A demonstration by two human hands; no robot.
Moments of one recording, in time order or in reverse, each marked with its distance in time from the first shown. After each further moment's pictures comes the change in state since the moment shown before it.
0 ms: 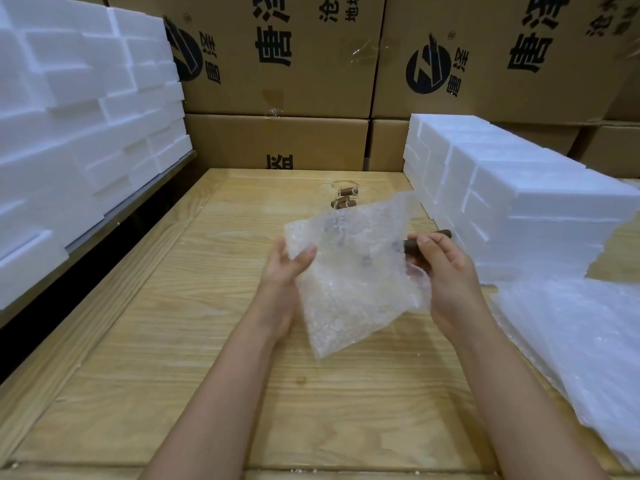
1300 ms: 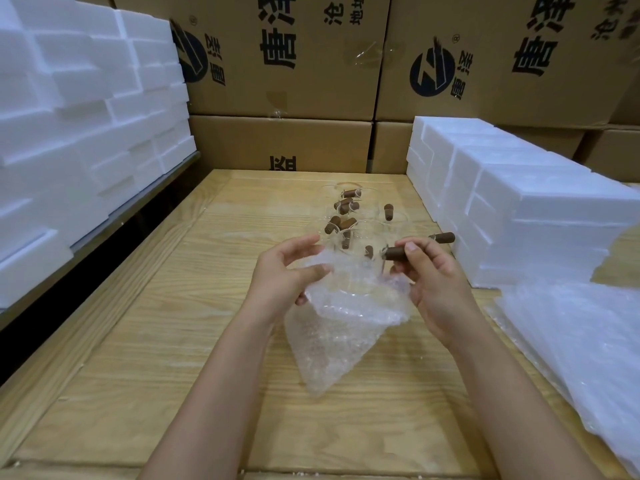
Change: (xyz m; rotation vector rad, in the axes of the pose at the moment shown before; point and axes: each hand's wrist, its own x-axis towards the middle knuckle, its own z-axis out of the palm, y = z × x) left_hand 0.003 0.010 0.001 0.377 0.153 0.087; right_hand -0.006 0.004 0.007 0.043 -0.159 0.045
